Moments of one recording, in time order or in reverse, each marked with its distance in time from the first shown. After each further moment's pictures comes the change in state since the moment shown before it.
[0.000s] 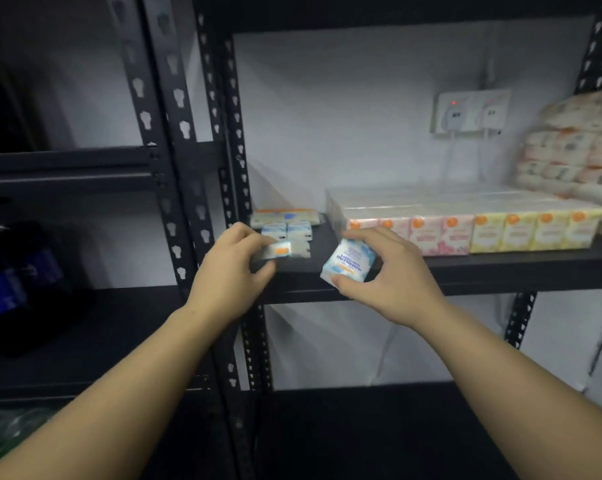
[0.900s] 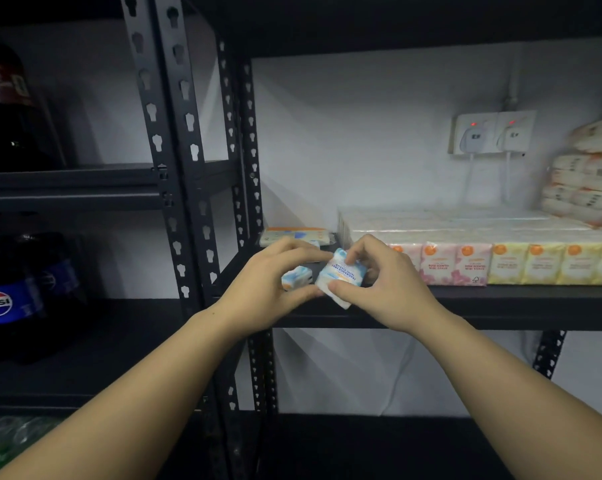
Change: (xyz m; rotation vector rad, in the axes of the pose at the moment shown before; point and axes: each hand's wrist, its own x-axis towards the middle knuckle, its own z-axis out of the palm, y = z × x) left_hand 0.028 0.025 0.013 -0.263 -0.209 0.203; right_hand 0.037 0.010 0.003 0.151 -0.114 0.045
